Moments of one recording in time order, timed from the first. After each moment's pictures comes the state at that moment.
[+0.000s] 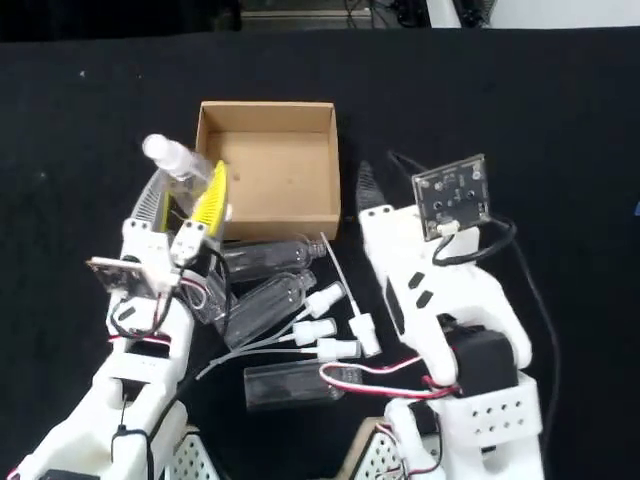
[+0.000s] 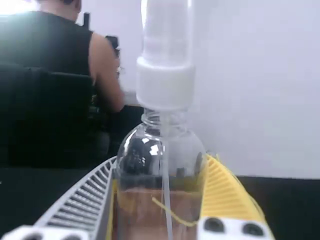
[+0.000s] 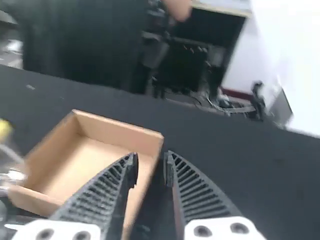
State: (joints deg) left arm 1.0 -41.6 95.3 -59.2 6.1; right arm -11.0 -69.4 52.5 43.1 5.8
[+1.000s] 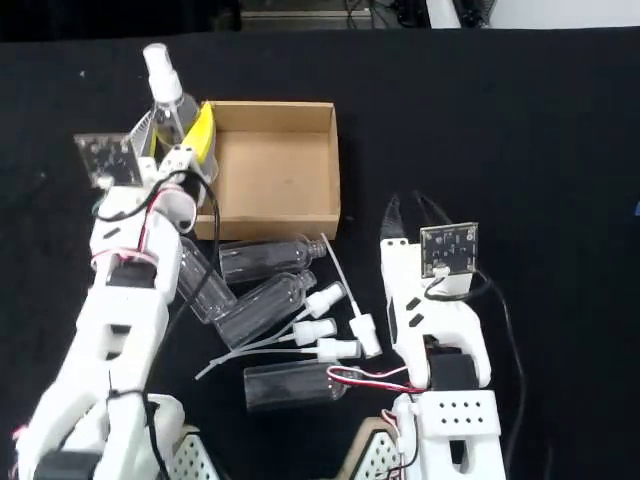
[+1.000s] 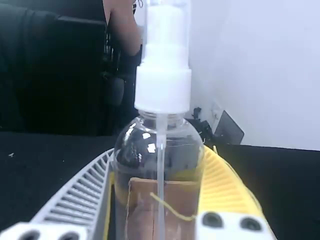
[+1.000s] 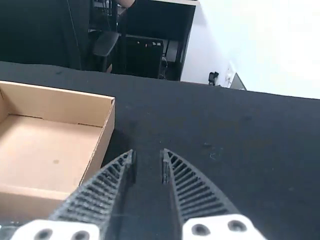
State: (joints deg) left arm -2.4 -36.5 62.8 -19.6 6.1; right arm -1.1 -81.7 93.4 10.8 5.8
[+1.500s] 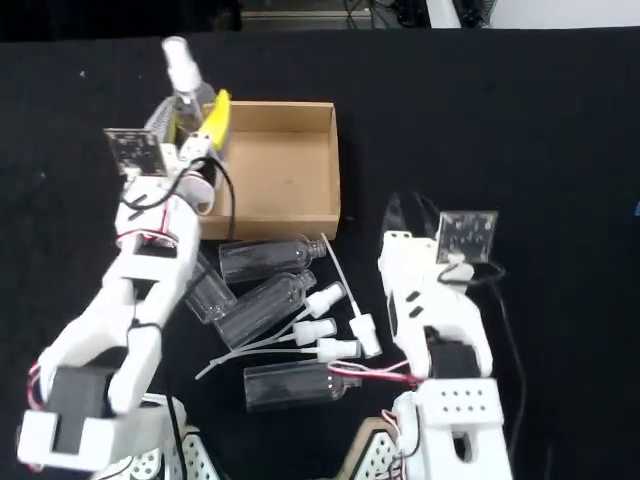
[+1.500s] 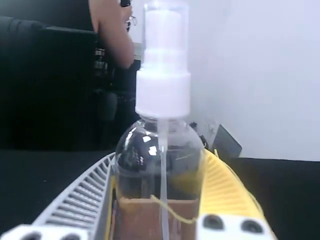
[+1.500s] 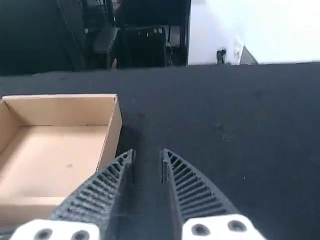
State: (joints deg) left arm -0.4 -12.5 56.0 -40.4 6.1; right arm -1.1 -75.0 89.5 11.9 -4.3
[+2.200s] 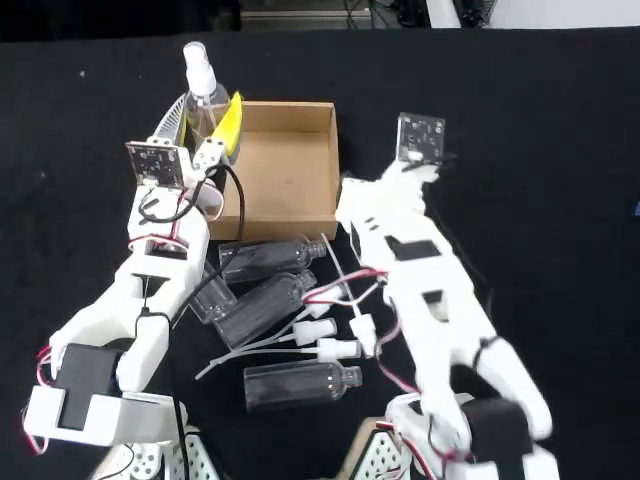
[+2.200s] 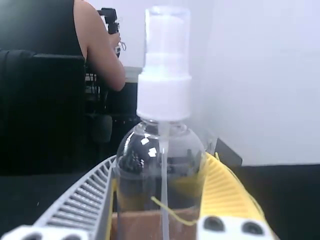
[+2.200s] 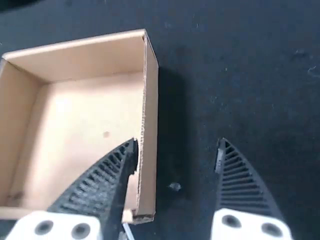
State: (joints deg) left arm 1.3 -6.4 56.5 -51.1 2.0; right arm -9.7 -20.2 56.0 11.1 -18.3
